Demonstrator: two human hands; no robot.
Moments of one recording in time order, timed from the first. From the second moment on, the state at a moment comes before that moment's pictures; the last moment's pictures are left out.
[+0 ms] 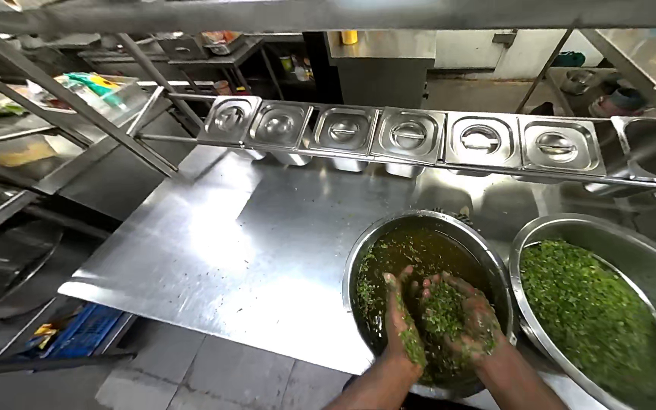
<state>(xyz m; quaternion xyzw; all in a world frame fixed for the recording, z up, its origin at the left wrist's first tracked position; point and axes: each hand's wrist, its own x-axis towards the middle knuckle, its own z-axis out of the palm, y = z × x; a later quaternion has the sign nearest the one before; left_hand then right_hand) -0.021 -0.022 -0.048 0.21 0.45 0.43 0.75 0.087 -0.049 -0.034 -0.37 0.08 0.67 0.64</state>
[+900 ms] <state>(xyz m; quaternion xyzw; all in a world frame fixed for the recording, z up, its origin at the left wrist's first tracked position) 0.038 0.026 -0.050 0.57 0.51 0.41 0.49 0.076 -0.015 -0.056 -0.52 -0.11 0.47 0.71</state>
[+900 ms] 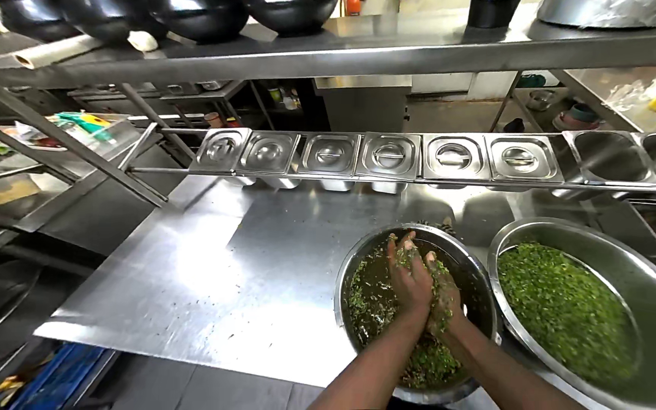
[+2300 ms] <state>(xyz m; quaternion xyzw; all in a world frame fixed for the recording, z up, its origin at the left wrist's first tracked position) 0.006 0.033 0.057 0.58 0.48 0.17 0.63 0.093 0.015 -0.022 -0.53 -0.19 0.50 0.66</state>
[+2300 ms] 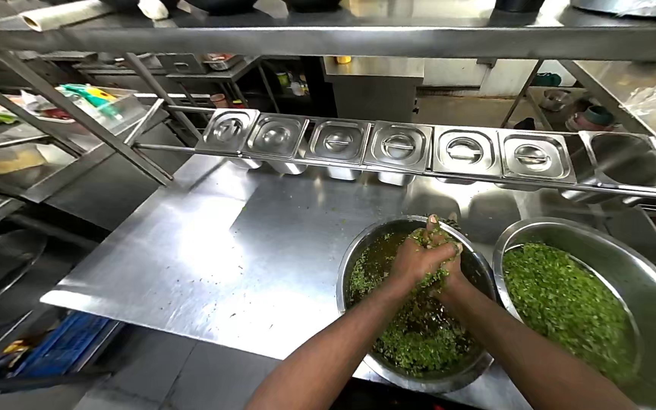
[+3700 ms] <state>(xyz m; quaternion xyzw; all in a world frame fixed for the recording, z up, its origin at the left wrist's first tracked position) -0.051 0.078 -0.089 0.60 0.40 0.36 0.59 0.146 0.022 0.034 -0.54 -0.29 0.38 0.69</state>
